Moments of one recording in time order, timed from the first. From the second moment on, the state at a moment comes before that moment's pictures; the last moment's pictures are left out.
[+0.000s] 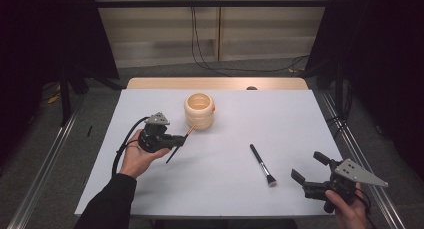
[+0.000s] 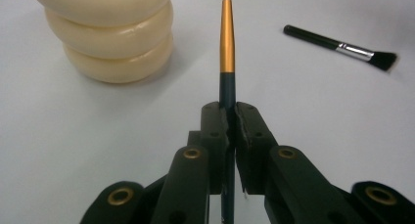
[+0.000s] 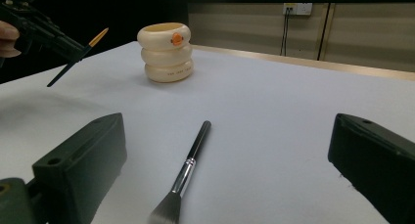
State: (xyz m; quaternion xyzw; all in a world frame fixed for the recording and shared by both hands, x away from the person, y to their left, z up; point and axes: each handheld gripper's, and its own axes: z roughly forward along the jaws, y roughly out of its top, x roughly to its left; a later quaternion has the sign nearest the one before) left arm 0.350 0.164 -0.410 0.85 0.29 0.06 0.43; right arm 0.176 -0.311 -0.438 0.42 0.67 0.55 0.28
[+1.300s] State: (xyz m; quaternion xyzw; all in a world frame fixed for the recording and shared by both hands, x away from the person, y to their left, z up) left arm 0.327 0.170 -0.403 0.75 0.30 0.14 0.57; right arm 0.177 -0.311 -0.437 0.43 0.66 0.56 0.28
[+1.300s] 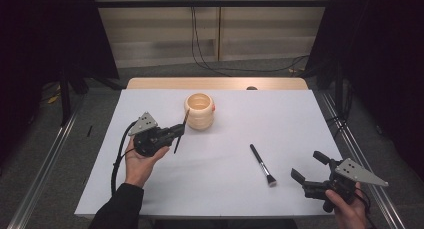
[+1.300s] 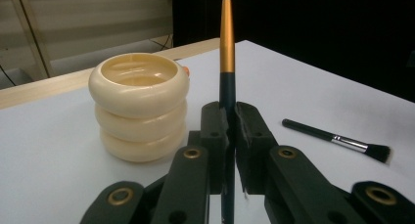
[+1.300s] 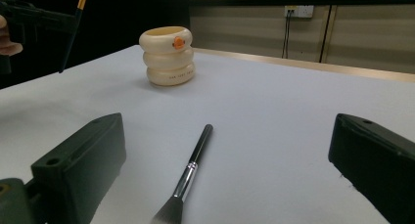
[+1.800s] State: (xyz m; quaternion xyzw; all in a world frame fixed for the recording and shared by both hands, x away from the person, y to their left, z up) left arm 0.337 0.169 -0.395 0.75 0.29 0.14 0.58; right arm 0.177 -0.310 -0.437 0.42 0.66 0.56 0.28
